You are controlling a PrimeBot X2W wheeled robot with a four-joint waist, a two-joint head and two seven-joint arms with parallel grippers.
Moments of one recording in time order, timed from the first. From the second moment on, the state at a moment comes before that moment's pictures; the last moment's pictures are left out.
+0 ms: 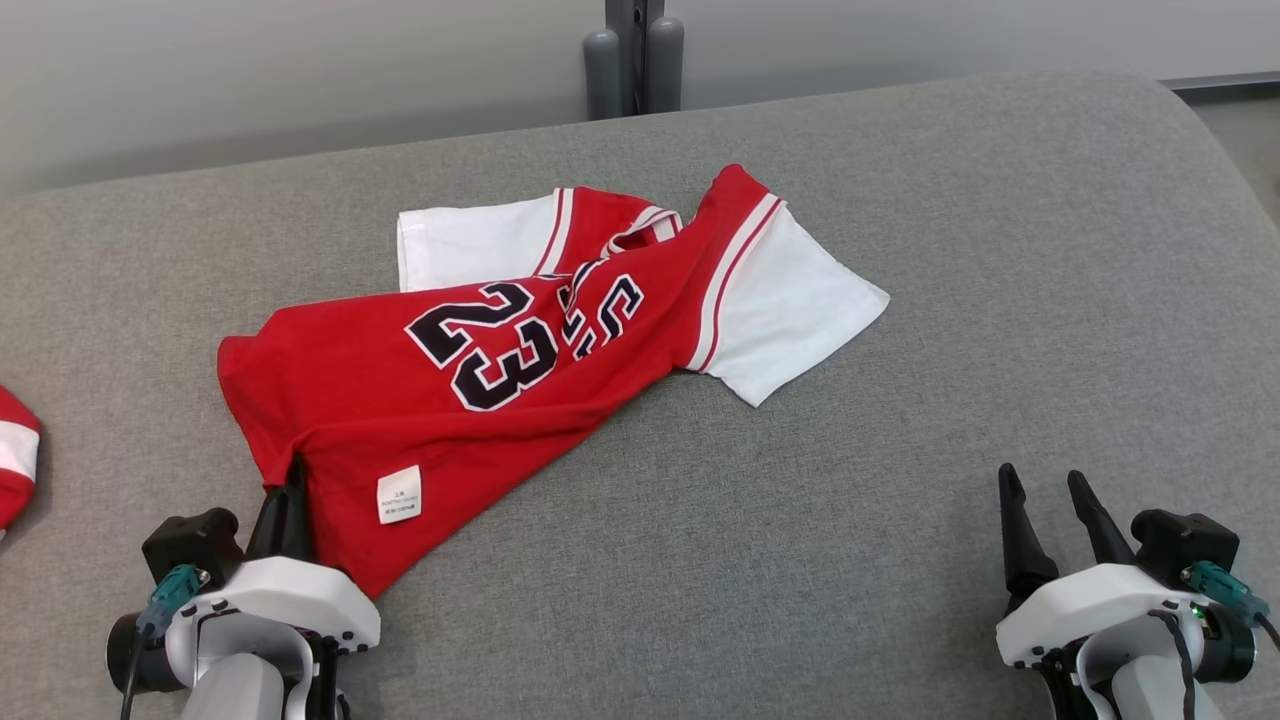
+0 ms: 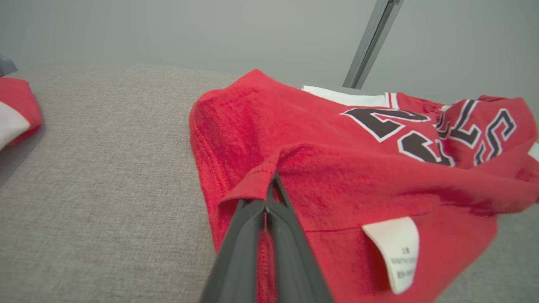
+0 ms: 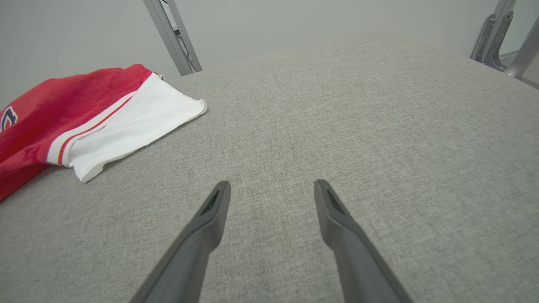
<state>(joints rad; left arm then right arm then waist) -0.27 0.05 0.06 0.63 -0.24 0.00 -0.26 -0.26 -0.05 -0.01 0.63 0.29 0.13 -0.26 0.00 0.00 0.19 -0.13</state>
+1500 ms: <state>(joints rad) -0.07 0.05 0.08 0.50 -0.23 0.04 -0.26 -0.18 -0.05 0.00 0.61 0.30 0.13 -0.26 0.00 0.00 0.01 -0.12</state>
